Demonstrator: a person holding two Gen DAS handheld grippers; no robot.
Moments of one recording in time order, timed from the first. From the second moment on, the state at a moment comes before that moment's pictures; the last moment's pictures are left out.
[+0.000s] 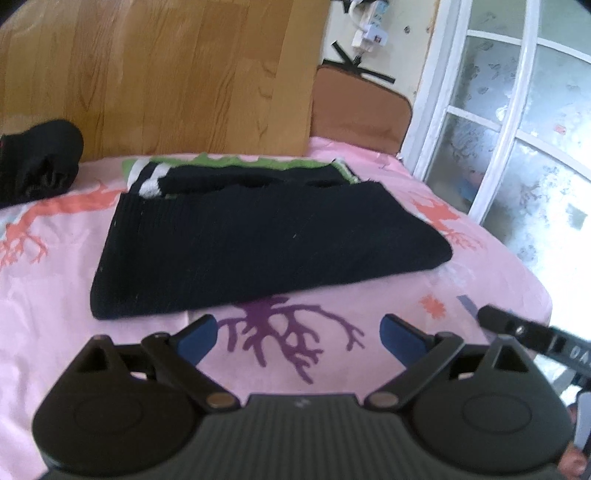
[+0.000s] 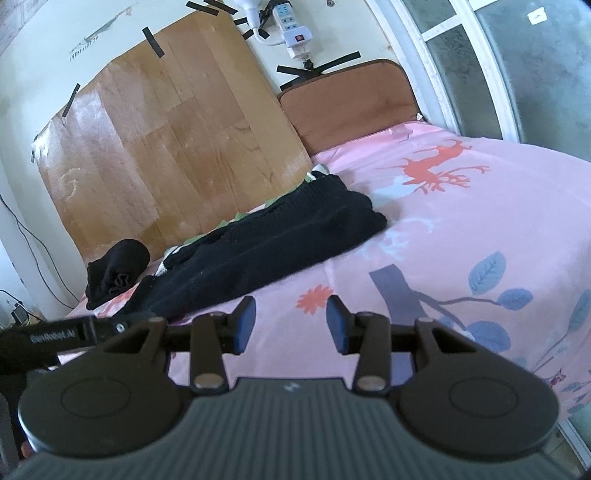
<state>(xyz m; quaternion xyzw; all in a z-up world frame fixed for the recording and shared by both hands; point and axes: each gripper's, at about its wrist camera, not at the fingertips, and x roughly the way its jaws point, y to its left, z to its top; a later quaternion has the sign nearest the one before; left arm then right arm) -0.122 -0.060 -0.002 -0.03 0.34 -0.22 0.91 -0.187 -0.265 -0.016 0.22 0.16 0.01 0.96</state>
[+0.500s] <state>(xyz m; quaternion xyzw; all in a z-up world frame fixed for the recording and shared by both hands) -0.122 -0.059 0.006 -0.03 0.32 -0.23 0.92 -0.174 -0.271 -0.013 0.23 0.15 0.01 0.96</state>
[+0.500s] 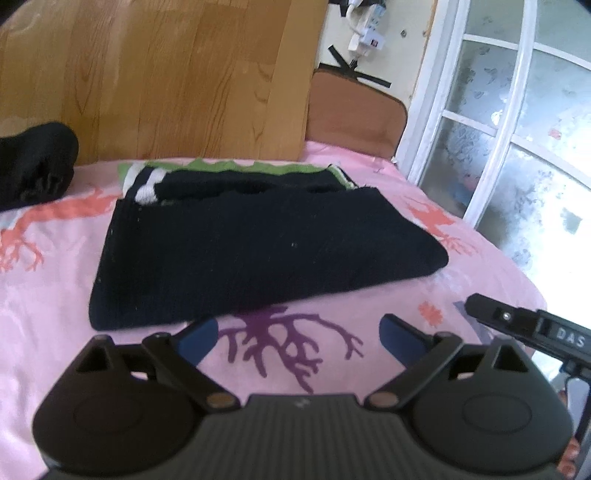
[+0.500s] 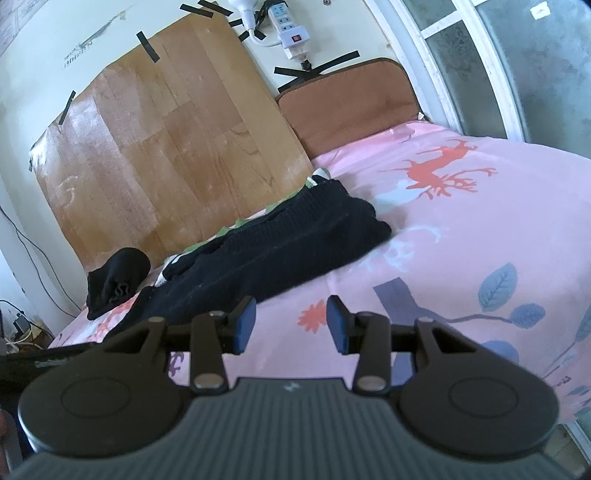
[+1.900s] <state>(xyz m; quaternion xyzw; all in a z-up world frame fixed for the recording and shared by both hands) -0.116 -0.020 0.002 -0.05 0.32 -0.23 0.92 -0.127 -0.265 -0.024 0.25 0.19 0.03 0.95</state>
